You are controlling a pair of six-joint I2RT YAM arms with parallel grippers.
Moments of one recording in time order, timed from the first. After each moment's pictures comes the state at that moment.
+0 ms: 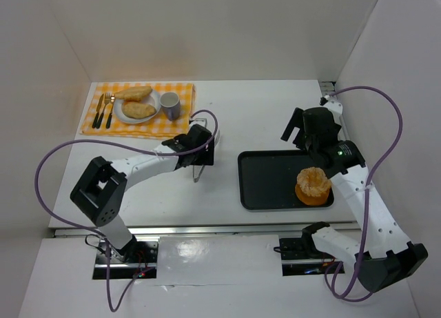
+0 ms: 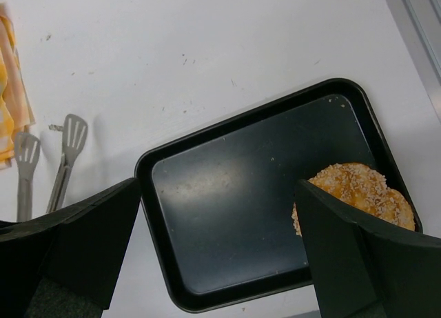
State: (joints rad) left arm -0.66 1.64 1.08 -0.34 -0.29 -0.53; right arm 0.32 1.02 1.17 -0.79 0.41 0.57
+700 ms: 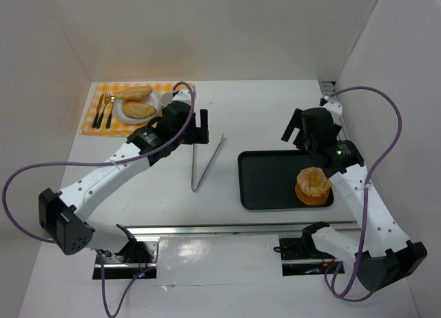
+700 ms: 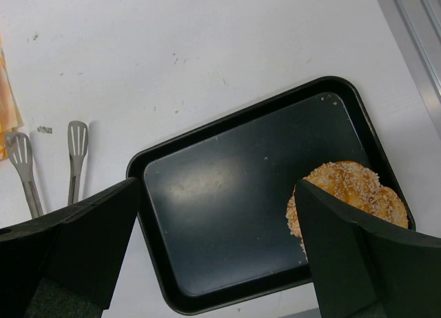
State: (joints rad) left arm -0.66 1.40 1.33 -0.57 -0.33 -0.45; right arm 0.32 1.03 1.16 -0.80 0.43 0.57
